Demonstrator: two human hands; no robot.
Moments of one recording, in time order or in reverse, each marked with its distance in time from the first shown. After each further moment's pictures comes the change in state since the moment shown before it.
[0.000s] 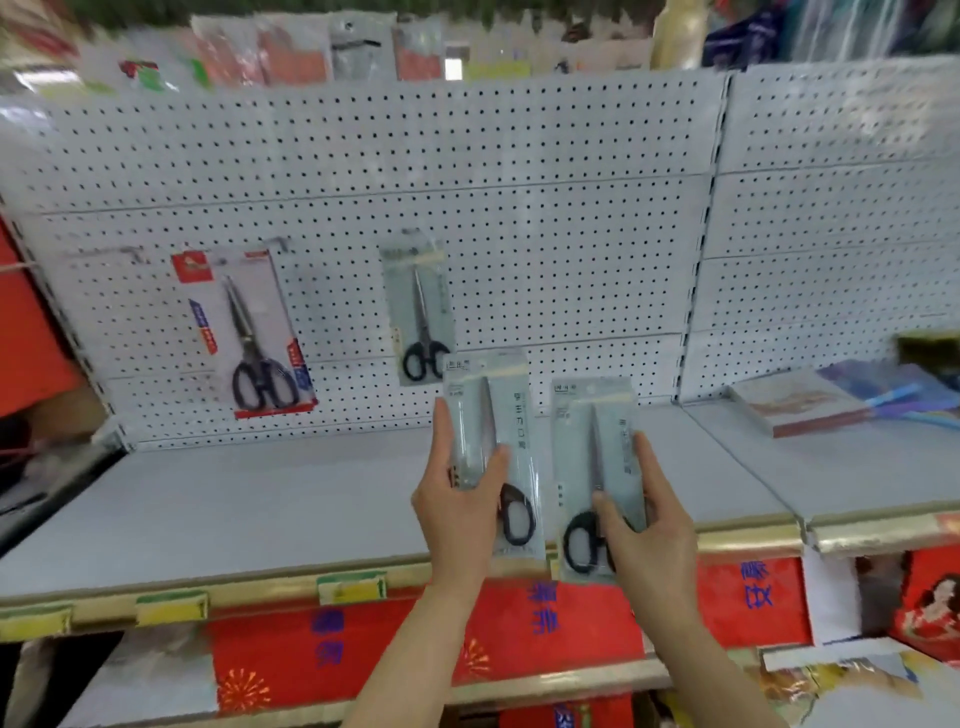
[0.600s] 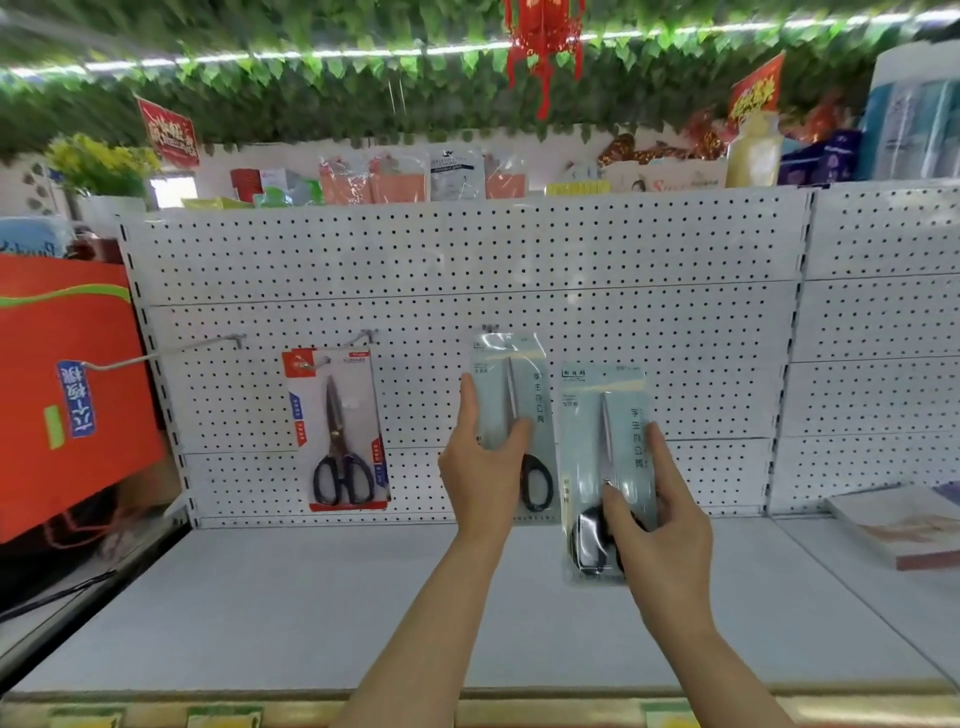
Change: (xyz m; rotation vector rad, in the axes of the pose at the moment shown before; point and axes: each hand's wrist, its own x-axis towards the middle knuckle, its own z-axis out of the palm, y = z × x) left_hand 0.159 0.042 -0.018 0.048 0.062 0.057; right_hand 0.059 -0.089 0.106 0.155 -0.024 -0.178
